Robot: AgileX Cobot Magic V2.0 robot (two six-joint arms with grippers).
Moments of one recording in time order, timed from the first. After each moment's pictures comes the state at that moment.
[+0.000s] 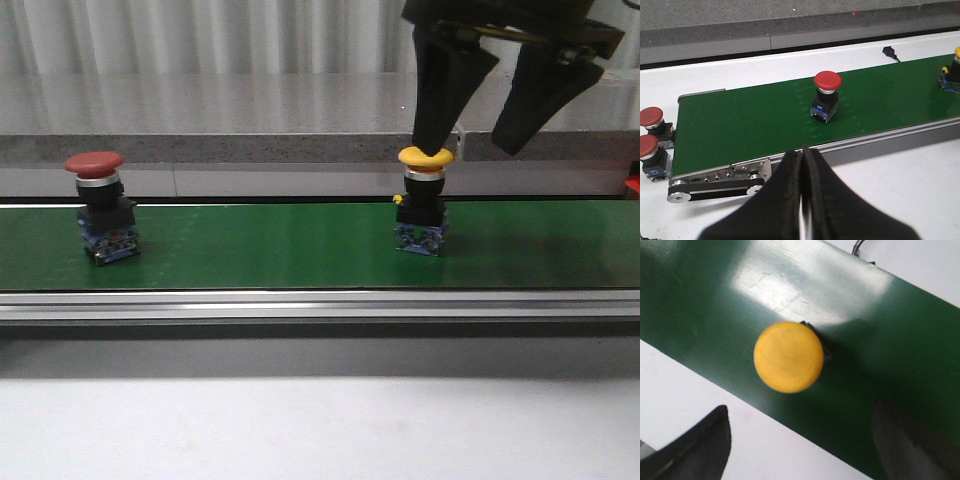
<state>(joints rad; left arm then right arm) -0.16 0.32 -0.65 -0.12 0.87 0.13 0.36 1.66 -1.41 0.17 1.03 -0.12</state>
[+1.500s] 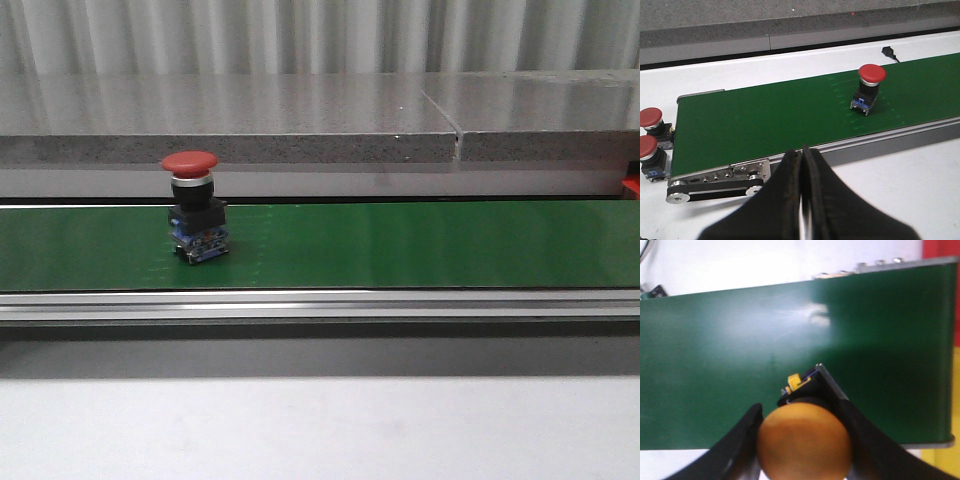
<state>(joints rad) -0.16 0.32 -0.65 -0.12 0.87 0.13 -0.15 1.61 -1.42 0.15 1.16 0.02</state>
